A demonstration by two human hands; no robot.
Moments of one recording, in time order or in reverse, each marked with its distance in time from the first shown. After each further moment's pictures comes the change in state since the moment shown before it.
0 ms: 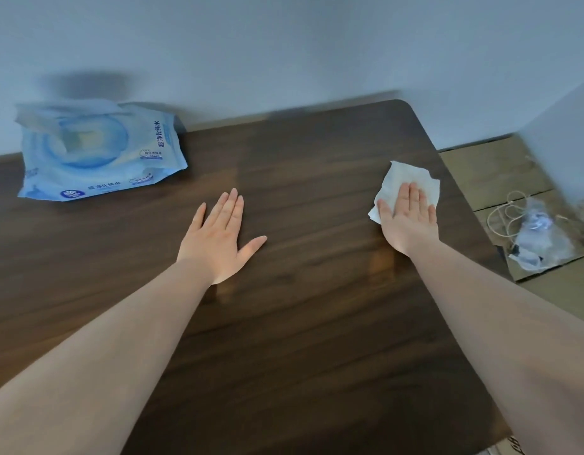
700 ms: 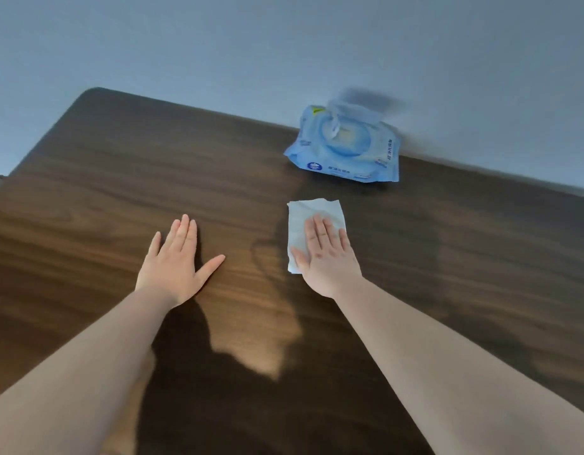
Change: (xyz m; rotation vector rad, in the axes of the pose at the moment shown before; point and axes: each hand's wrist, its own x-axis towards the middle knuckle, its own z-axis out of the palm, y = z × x) left_hand -0.264 -0.223 0.061 -0.160 0.020 -0.681; right_hand -0.196 -0.315 0.099 -0.263 -0.109 -0.945
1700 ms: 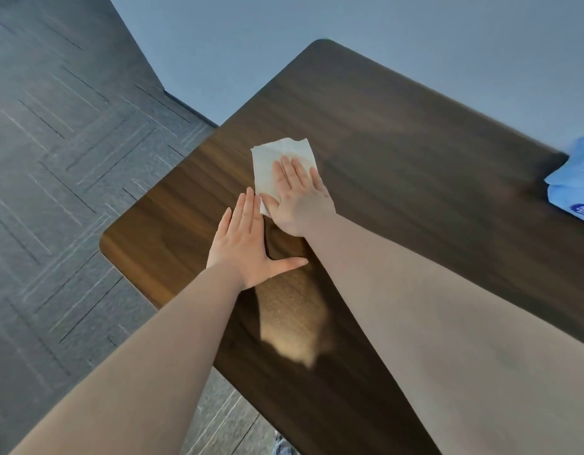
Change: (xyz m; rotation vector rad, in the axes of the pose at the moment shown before) left_hand -0.039 -0.184 0.039 -0.171 0.021 -0.276; right_hand 0.120 -0.353 0.034 -0.143 0.028 -0.587
